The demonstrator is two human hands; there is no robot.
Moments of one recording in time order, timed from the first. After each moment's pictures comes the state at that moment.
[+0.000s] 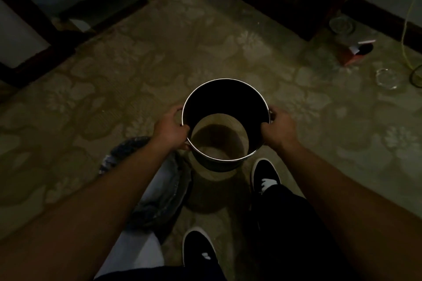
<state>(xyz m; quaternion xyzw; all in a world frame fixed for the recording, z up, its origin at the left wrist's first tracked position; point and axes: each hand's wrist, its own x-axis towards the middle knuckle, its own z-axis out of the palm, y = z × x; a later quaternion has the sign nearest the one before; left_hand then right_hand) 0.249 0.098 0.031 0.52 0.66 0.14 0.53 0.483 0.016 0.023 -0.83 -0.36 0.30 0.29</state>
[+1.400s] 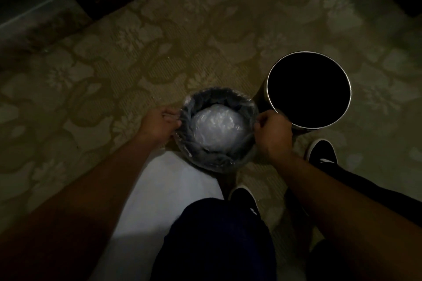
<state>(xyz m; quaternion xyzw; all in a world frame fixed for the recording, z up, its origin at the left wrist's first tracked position) -0.006 0.051 -0.023 0.45 0.72 0.17 0.50 0.265 -0.003 -0.022 -0.82 -0.45 0.30 0.17</state>
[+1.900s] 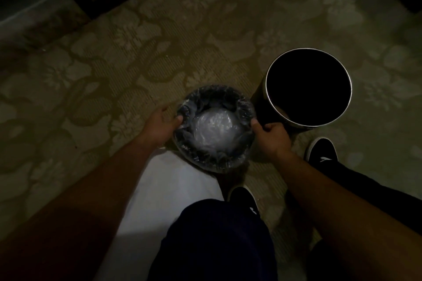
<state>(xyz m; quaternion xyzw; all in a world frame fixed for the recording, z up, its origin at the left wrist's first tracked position) 0.004 0.045 -0.025 0.43 0.74 0.17 0.50 0.276 -0.013 -0.059 -0.83 -0.29 0.44 0.19</state>
